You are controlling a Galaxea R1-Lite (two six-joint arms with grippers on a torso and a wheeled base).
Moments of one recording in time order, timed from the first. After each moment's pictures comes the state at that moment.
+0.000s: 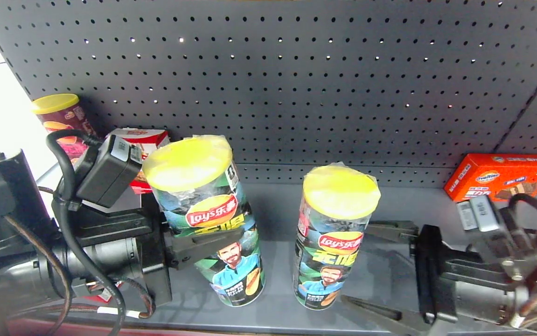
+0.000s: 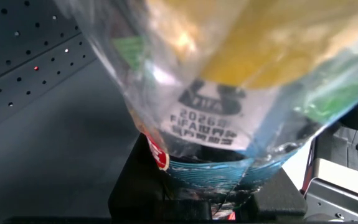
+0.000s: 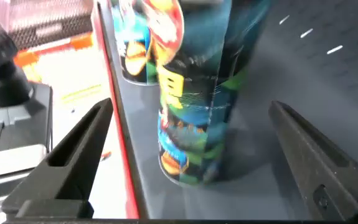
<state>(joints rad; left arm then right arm) -0.50 1.38 -0.57 -0.69 -0.59 0.07 0.65 1.44 -0.37 -1.04 0.54 -0.20</state>
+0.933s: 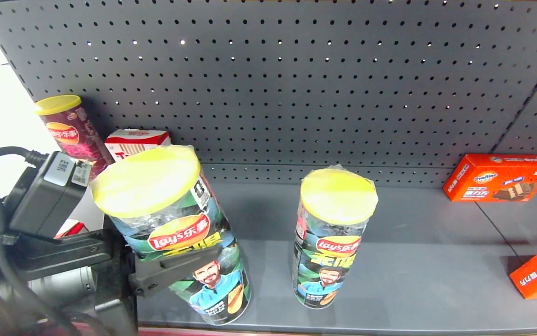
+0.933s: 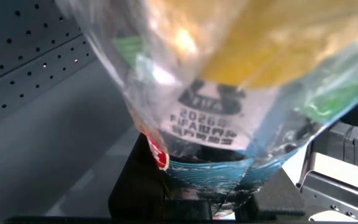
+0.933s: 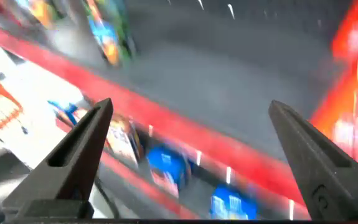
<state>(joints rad) -0.49 1.26 -0.48 -0.69 -0.57 0.07 0.44 0.12 -0.13 -0.01 0.11 -0.03</state>
